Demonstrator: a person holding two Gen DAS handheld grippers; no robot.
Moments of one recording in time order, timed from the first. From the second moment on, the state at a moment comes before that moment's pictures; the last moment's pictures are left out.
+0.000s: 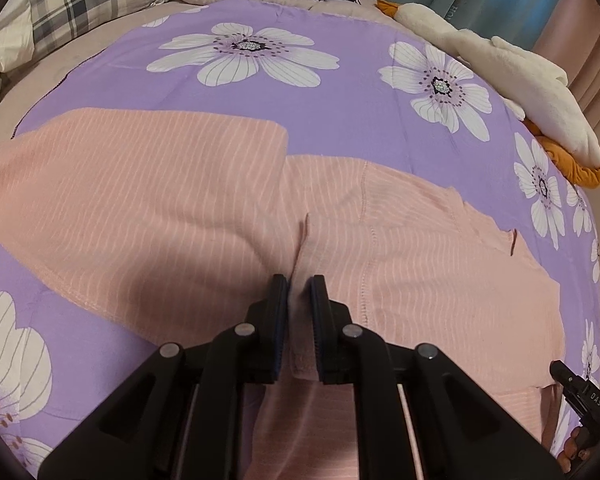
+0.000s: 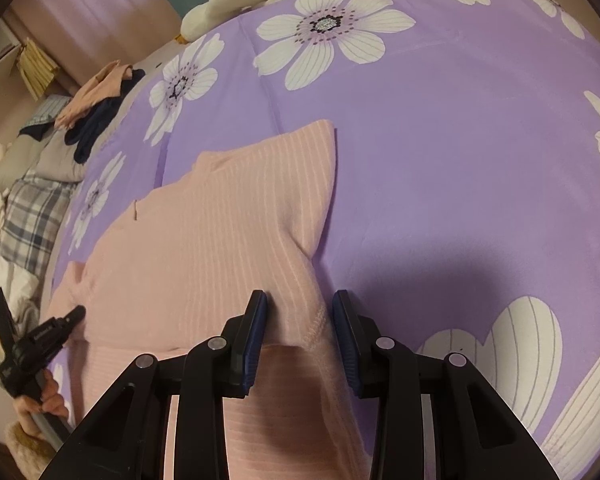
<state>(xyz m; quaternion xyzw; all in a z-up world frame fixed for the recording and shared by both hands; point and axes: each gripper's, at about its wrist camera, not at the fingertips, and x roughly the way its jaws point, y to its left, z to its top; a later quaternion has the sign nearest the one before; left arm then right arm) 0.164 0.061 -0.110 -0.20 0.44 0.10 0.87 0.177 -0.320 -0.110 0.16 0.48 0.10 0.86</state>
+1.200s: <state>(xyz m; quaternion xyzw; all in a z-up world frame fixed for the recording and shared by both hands) 0.166 0.069 -0.118 -0.23 0.46 0.08 0.86 0.178 -0.314 -0.117 0.11 0.48 0.07 0.87</state>
